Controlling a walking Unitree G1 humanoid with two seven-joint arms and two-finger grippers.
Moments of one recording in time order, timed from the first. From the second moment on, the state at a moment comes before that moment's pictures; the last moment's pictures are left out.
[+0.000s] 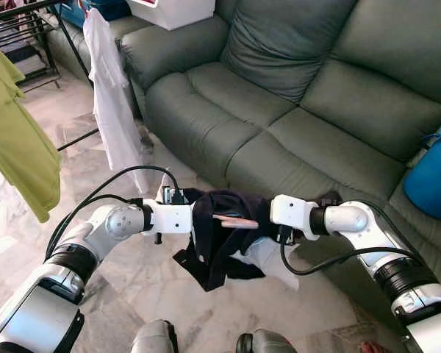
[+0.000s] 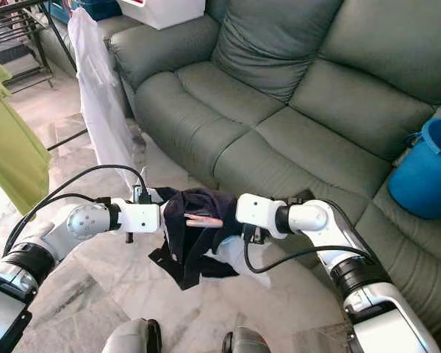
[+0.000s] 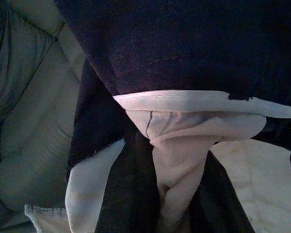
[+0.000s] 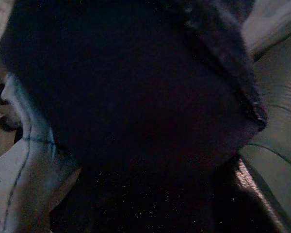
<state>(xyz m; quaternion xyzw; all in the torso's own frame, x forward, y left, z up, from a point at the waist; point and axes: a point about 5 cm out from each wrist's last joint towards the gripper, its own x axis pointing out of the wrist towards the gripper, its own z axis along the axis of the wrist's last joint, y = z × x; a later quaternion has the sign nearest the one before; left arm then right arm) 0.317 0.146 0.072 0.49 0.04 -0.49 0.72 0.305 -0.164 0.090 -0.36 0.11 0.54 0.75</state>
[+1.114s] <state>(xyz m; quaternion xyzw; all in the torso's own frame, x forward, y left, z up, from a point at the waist) 0.317 0.148 0.069 0.48 0.04 -0.45 0.75 0.278 -0.176 0.062 -0.29 0.10 0.44 0.85</state>
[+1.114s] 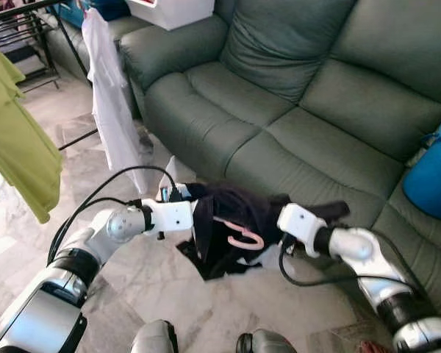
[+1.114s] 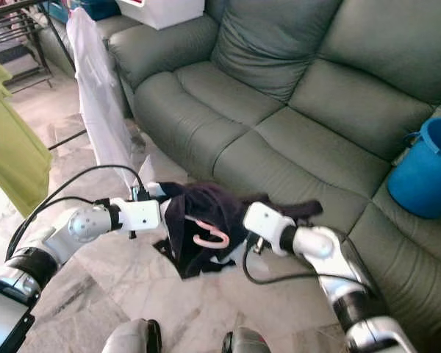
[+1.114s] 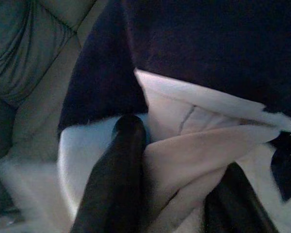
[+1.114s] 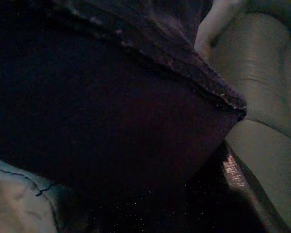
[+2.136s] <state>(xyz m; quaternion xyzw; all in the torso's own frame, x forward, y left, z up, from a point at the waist) 0.304 0.186 0.057 0.20 0.03 -0.16 0.97 0.285 -0.164 0.063 0.01 0.08 0.12 0.99</state>
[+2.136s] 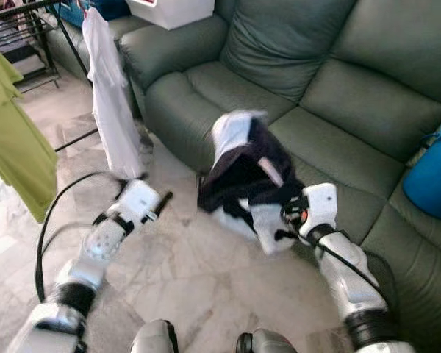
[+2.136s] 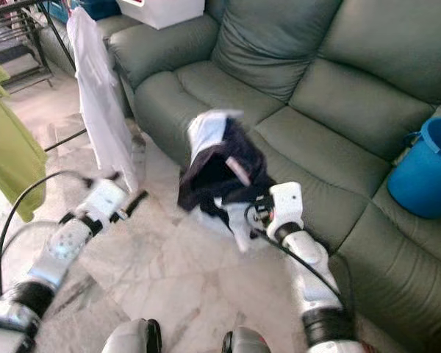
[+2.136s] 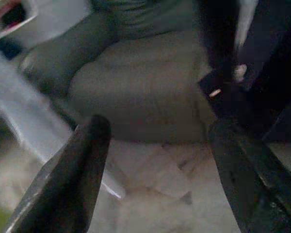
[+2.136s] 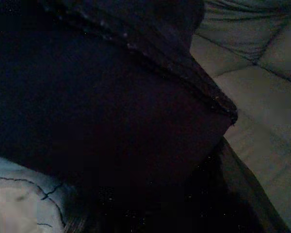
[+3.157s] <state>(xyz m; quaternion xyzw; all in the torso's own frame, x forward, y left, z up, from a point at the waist) 0.304 0.194 0.058 0.11 0.07 -0.06 0.99 0.274 -0.130 0.070 0.08 0.09 0.19 0.98</state>
